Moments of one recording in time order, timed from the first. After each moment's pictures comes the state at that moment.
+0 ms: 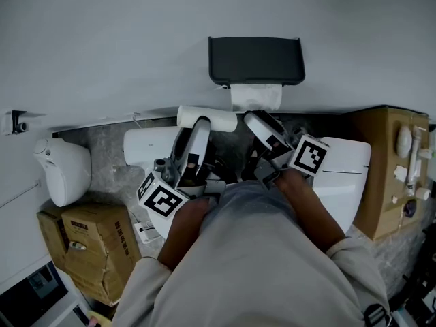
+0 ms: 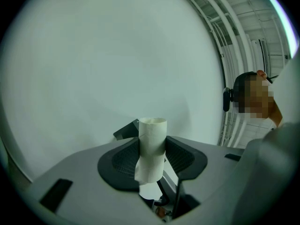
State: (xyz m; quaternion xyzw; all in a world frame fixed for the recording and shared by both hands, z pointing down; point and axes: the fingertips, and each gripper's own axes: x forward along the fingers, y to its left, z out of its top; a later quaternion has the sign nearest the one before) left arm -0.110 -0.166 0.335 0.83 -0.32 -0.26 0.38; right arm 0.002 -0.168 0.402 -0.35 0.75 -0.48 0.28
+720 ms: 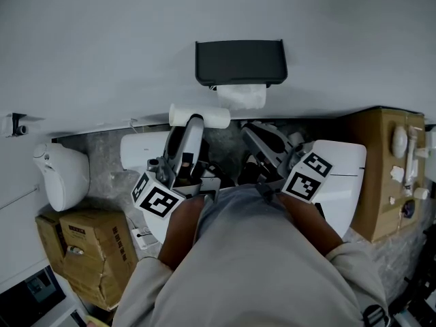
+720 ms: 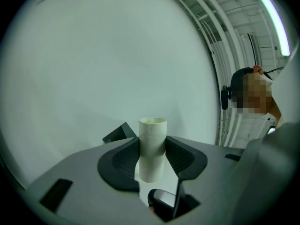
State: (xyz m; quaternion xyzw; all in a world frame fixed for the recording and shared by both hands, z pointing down) left arm -0.097 -0.158 0.308 0.85 -0.32 -0.27 0.33; right arm 0.008 -0.119 0.367 -0.39 0.85 -0.33 0.16
